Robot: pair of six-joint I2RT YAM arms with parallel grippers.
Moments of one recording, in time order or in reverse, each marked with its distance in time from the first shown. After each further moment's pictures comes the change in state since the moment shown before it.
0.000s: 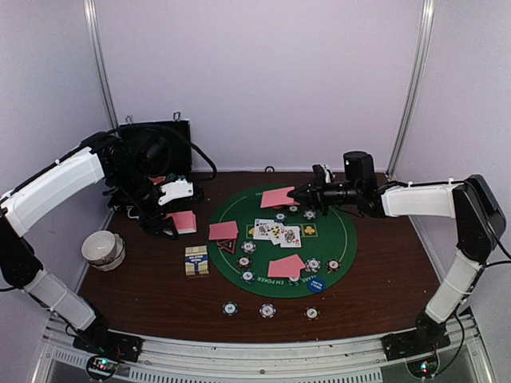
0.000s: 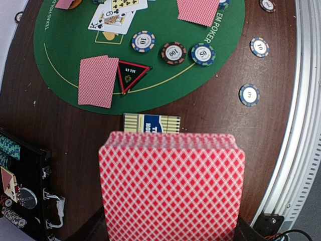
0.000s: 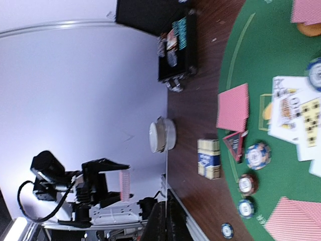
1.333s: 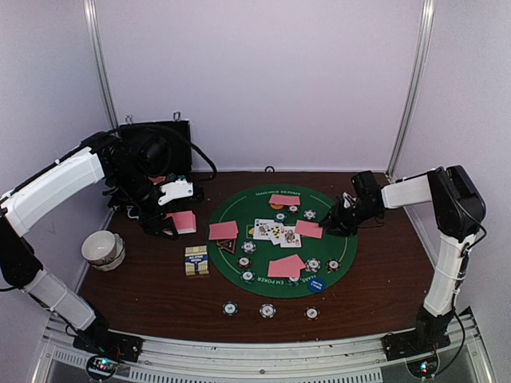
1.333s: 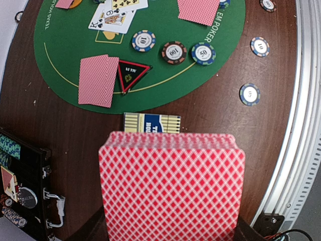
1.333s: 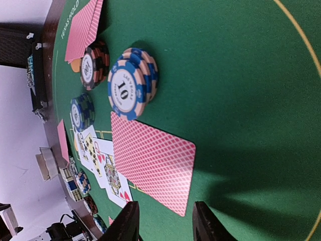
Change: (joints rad) left arm 0.000 0.000 0.000 -0.001 -0.003 0.003; right arm -0.269 0.245 0.074 -0.536 0.153 -0.562
